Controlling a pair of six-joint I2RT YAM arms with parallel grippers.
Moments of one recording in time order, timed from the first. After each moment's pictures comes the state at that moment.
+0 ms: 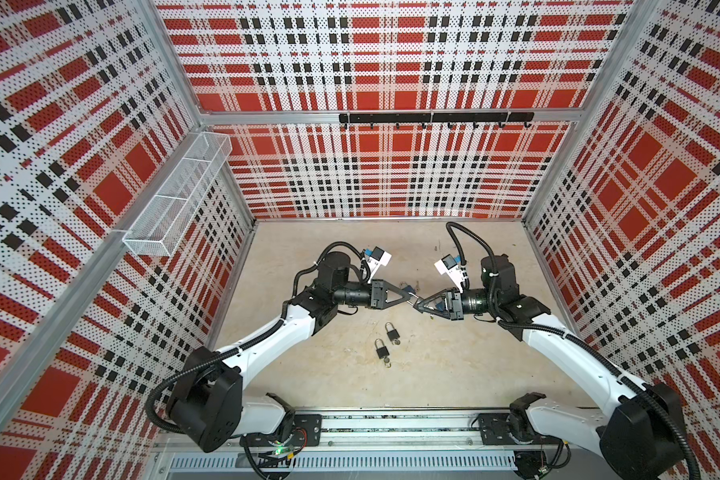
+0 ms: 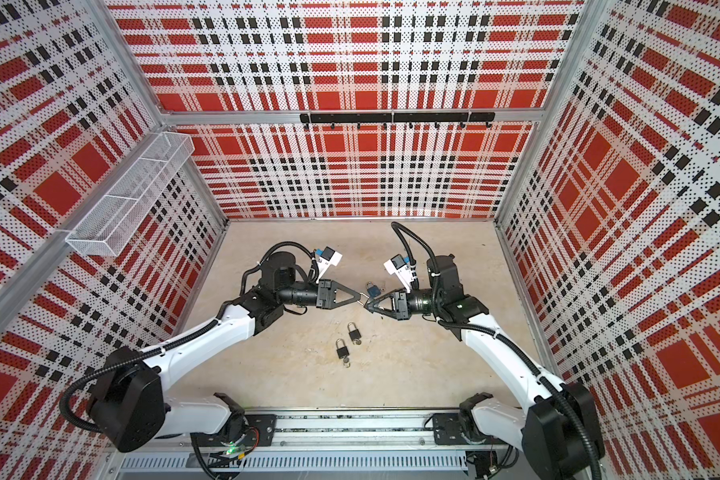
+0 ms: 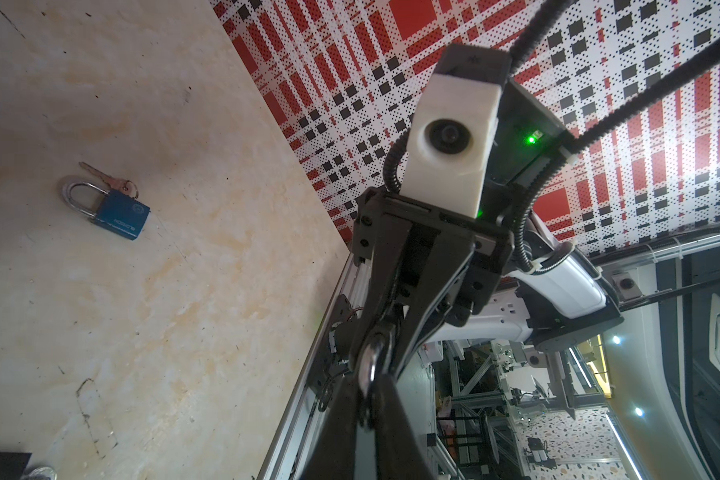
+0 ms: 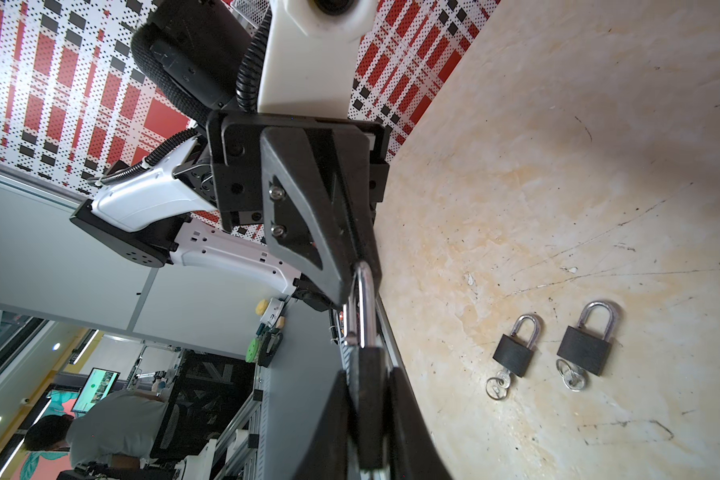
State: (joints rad) left arm -0.56 1.35 0.88 0.18 0.97 -0.81; right arm 0.39 1.17 0.82 -0.17 -1.08 0.44
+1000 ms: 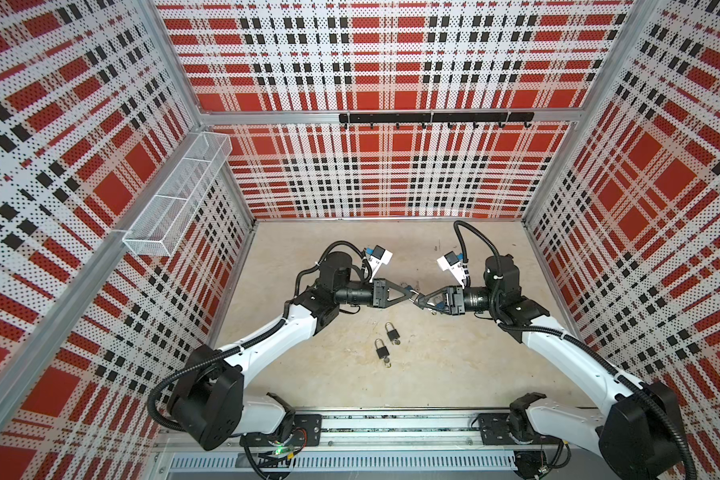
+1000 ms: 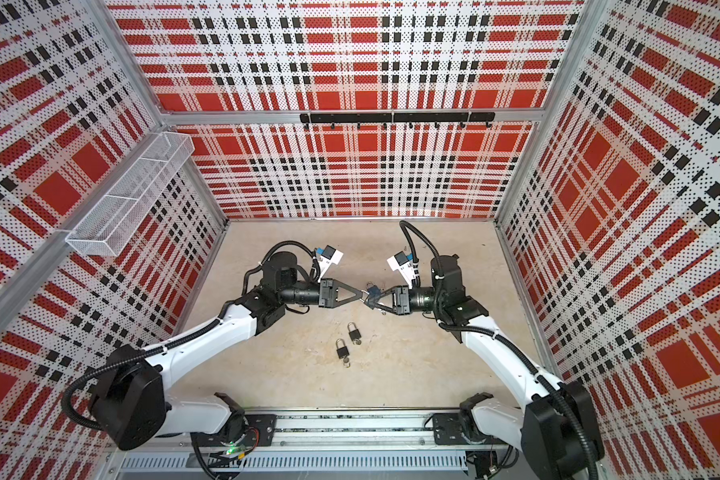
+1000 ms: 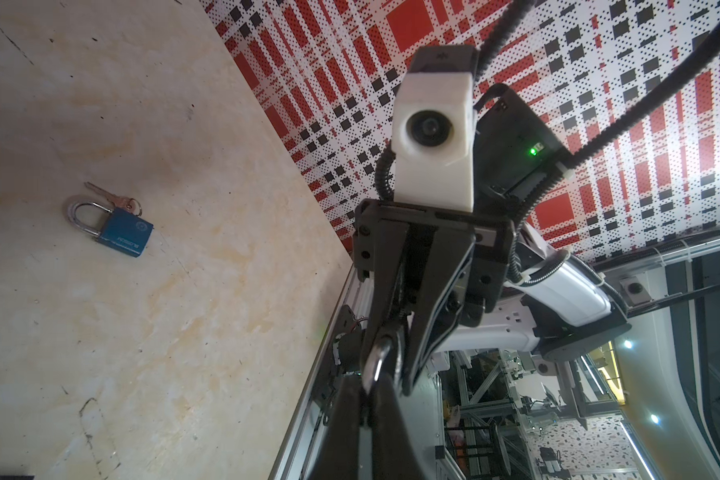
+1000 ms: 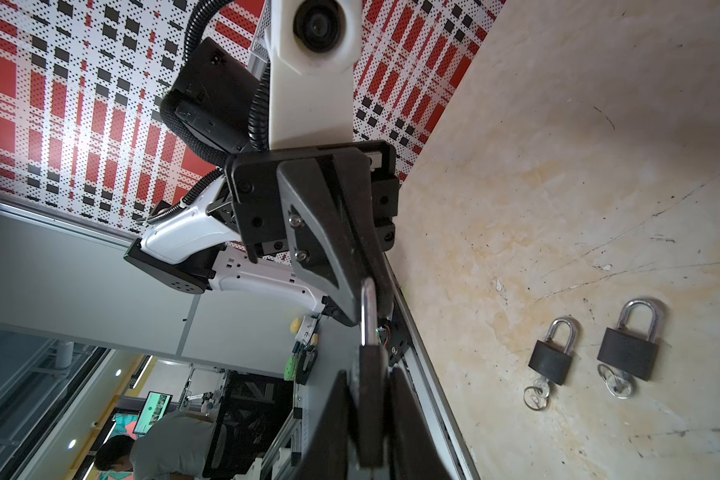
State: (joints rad) left arm -0.59 1.36 0.89 0.21 0.93 -0.81; right arm 0.38 1.17 0.78 0.01 -1.11 0.68
